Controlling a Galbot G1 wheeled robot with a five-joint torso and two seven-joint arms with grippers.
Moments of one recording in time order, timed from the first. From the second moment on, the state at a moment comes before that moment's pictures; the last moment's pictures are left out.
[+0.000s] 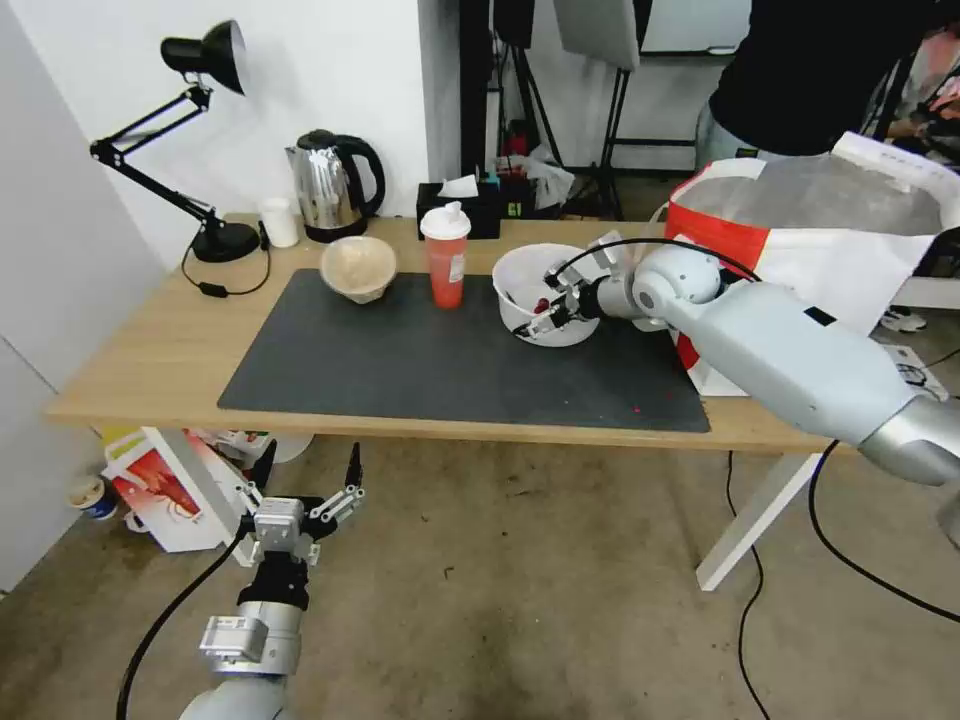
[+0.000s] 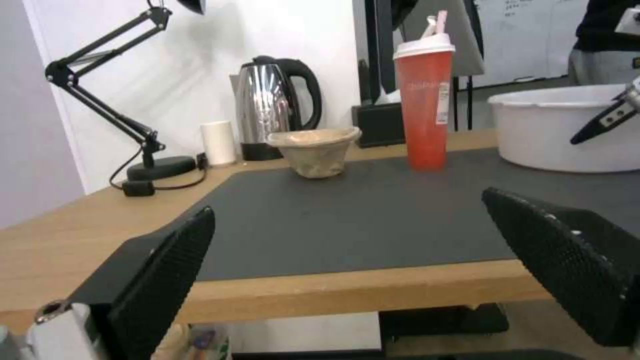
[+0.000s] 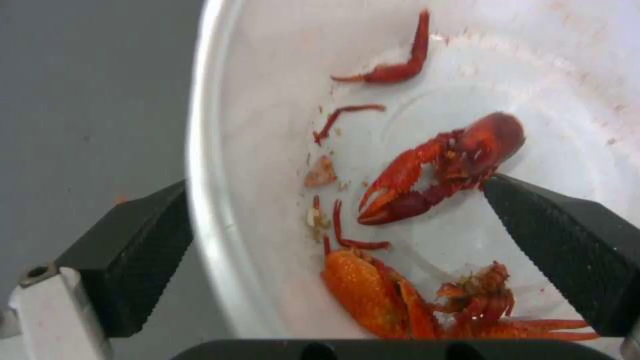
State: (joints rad) left arm 1.75 -1.29 -0.46 -2.14 -0.11 -0.27 -0.19; right arm 0.02 0.93 -0.59 1.27 0.88 -0.72 -0.34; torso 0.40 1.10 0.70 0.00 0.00
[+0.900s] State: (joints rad) left arm 1.74 -1.29 -0.45 -2.13 -0.12 -0.27 -0.20; right arm 0.03 0.95 -0.61 1.24 0.87 -0.72 -0.32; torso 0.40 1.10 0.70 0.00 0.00
